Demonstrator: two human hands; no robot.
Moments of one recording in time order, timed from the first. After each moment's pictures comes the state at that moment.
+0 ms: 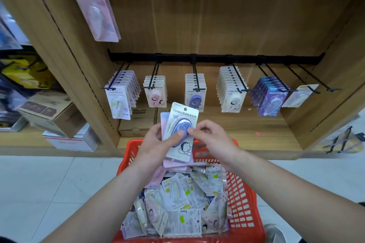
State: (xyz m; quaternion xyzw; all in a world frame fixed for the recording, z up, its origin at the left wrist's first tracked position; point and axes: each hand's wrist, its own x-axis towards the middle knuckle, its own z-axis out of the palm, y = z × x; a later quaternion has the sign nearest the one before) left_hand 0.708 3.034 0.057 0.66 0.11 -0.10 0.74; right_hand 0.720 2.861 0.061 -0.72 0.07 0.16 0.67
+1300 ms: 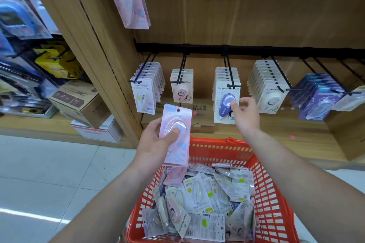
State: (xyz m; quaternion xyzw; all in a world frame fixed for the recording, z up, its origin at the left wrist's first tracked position) left_hand 0.721 3.091 0.051 0.71 0.18 -0.03 0.68; right_hand 0.840 2.859 -0.005 -0.81 0.20 -0.06 0.56
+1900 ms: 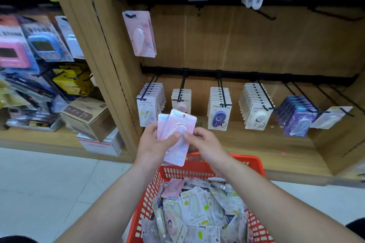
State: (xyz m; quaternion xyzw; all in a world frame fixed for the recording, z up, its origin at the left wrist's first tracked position) left_hand 0.713 3.091 0.082 0.69 0.15 0.01 0.71; right_hand 0.748 2.937 0.054 -0.73 0.00 0.16 0.66
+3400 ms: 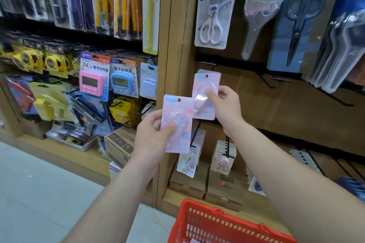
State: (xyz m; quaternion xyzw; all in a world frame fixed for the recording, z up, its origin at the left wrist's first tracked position) left_hand 0.746 3.237 0.190 0.63 0.10 0.21 0.74; right_hand 0.883 3.090 0.227 -0.75 -0.11 -0.13 0.64
